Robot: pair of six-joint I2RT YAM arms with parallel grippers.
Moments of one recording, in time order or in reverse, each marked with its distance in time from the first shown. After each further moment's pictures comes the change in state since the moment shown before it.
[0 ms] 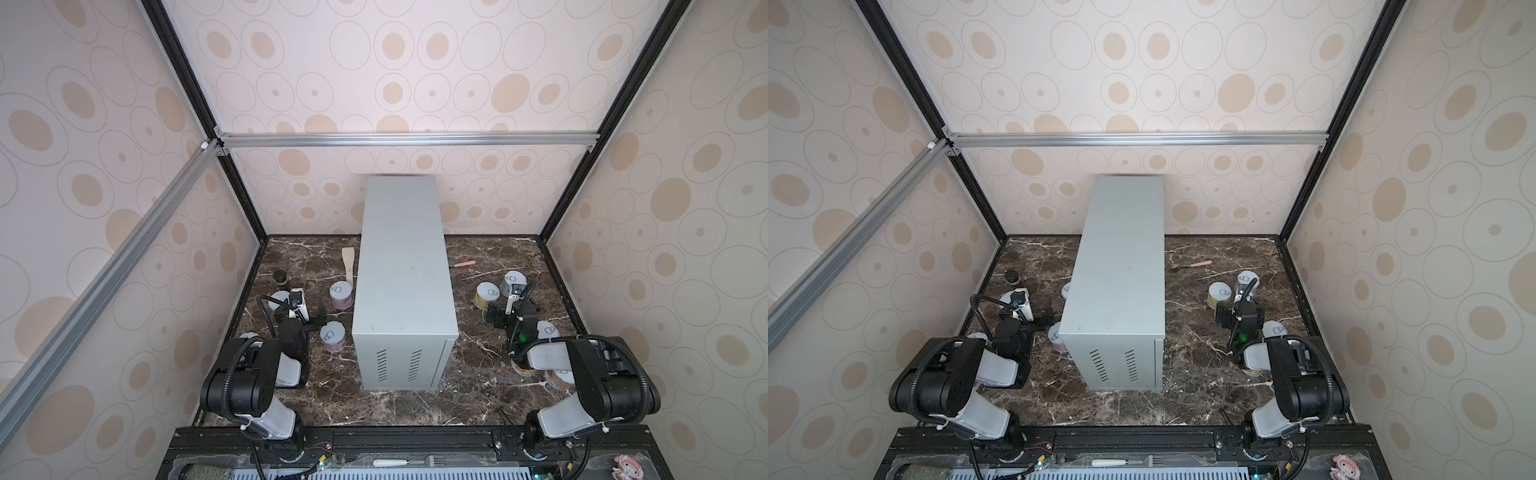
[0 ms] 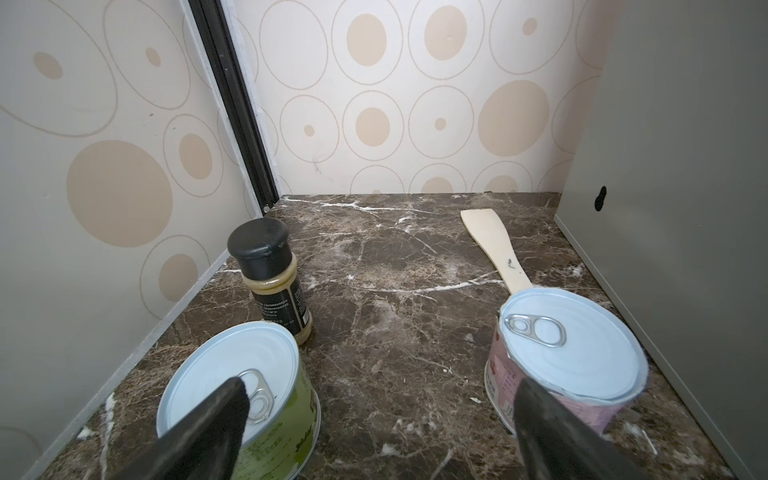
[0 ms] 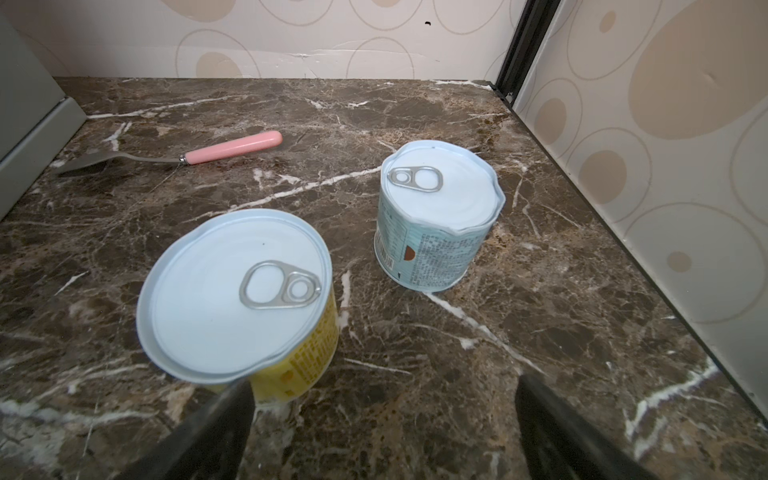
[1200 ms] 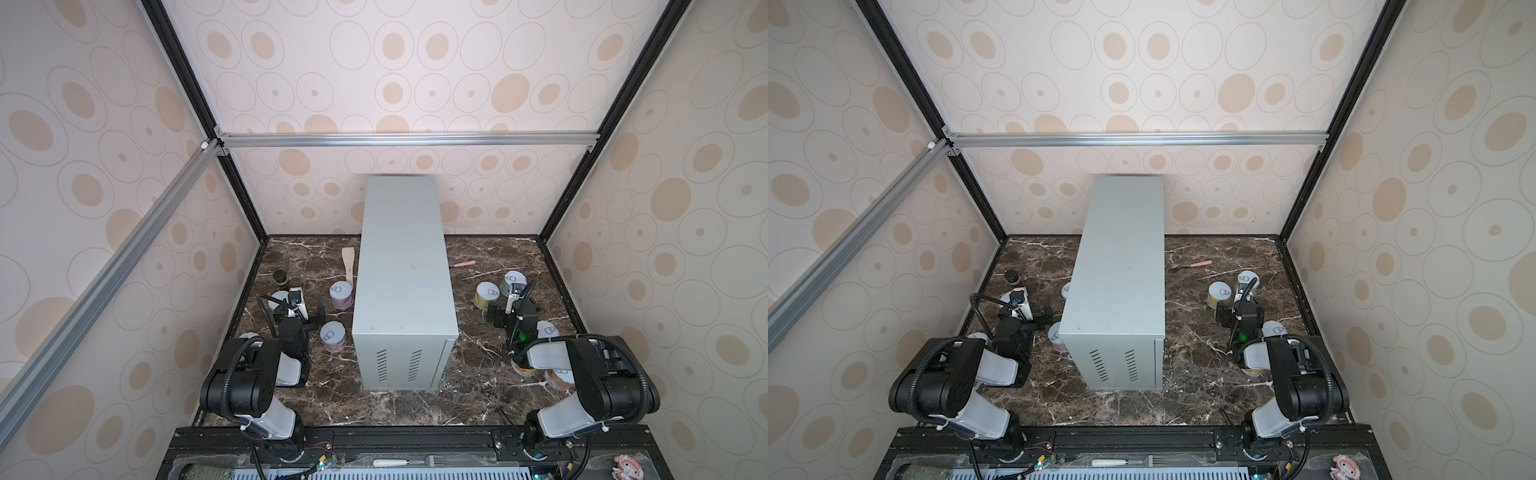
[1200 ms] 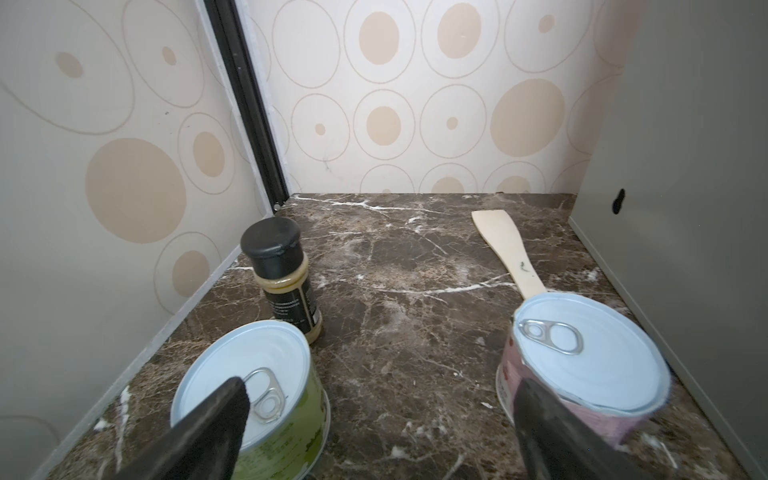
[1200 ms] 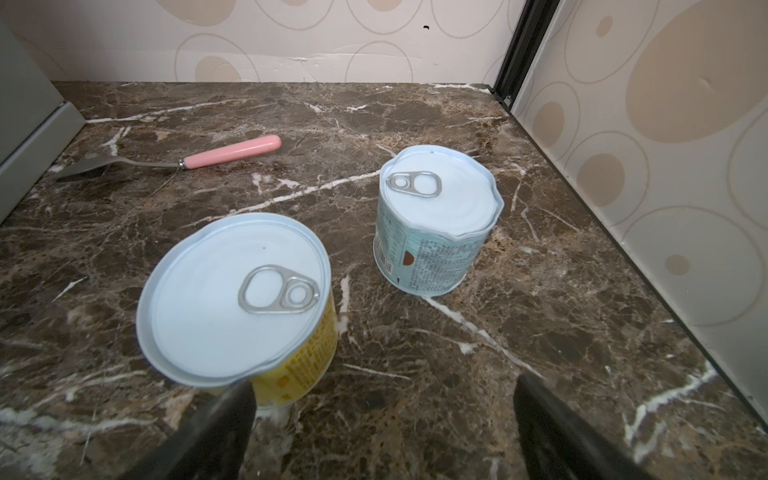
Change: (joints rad) left arm 0.000 -0.016 0.019 -0.051 -0.058 -0.007; right arm 0.000 -0.005 0.020 -0.034 0.013 0.000
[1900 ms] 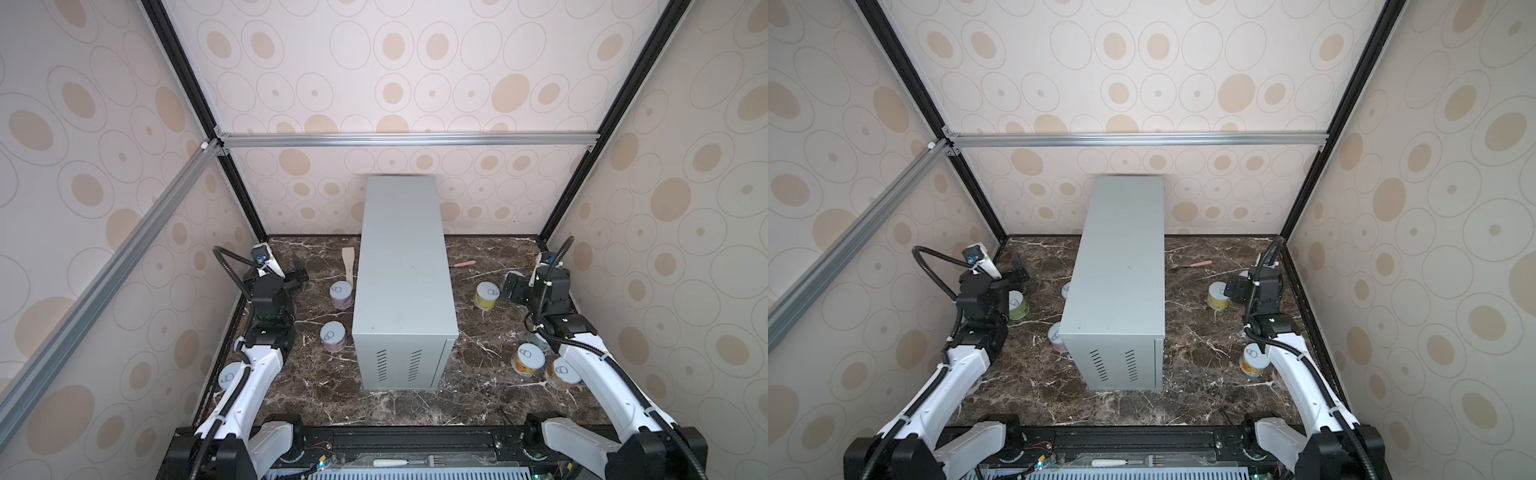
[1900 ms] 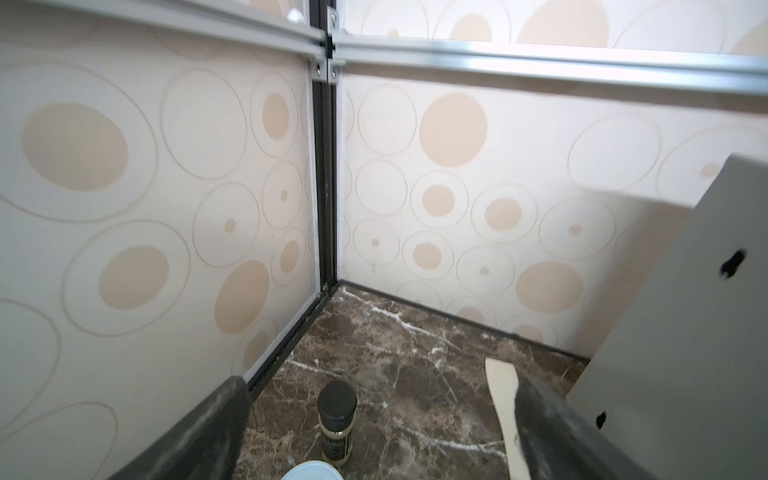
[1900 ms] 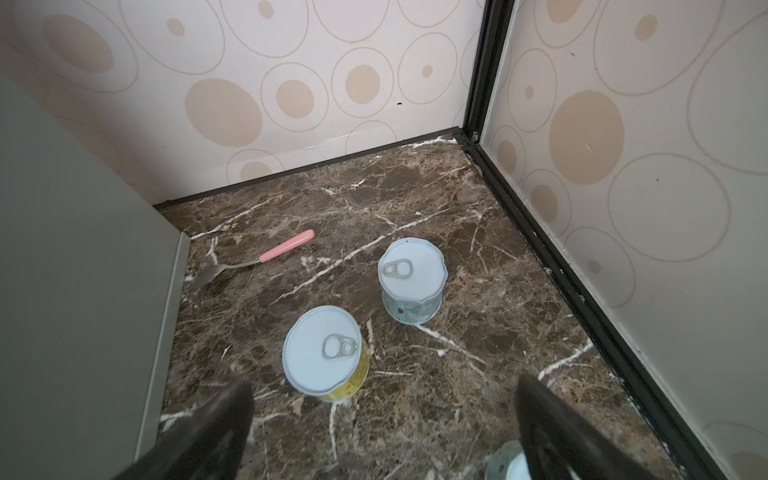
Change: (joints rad) left arm 0.000 -0.546 0.510 -0.968 -0.151 -0.195; right arm 0.031 -0.471 0.437 -0.974 0.003 0.225
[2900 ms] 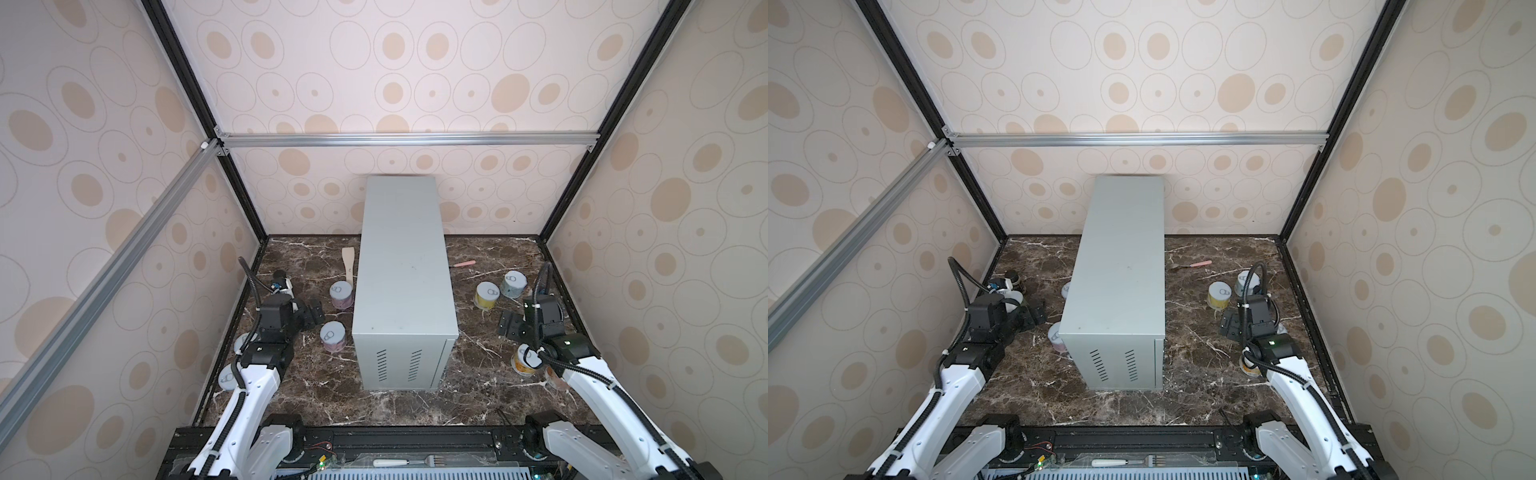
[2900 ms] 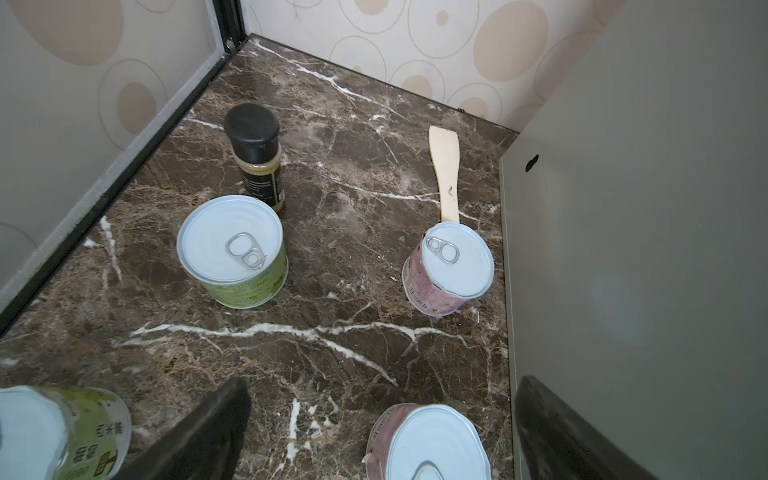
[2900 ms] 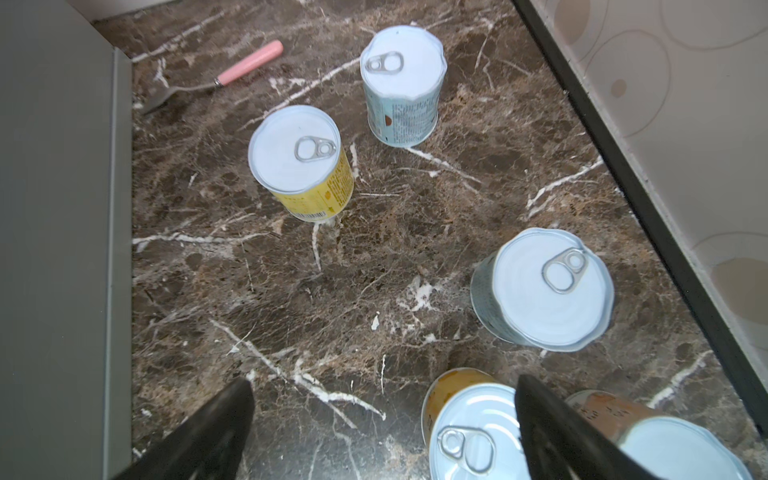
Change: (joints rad) left arm -0.014 -0.093 -0.104 -0.516 0.324 -0.171; right arm 0.082 -0.094 -0.132 -0.312 -0.005 0.145
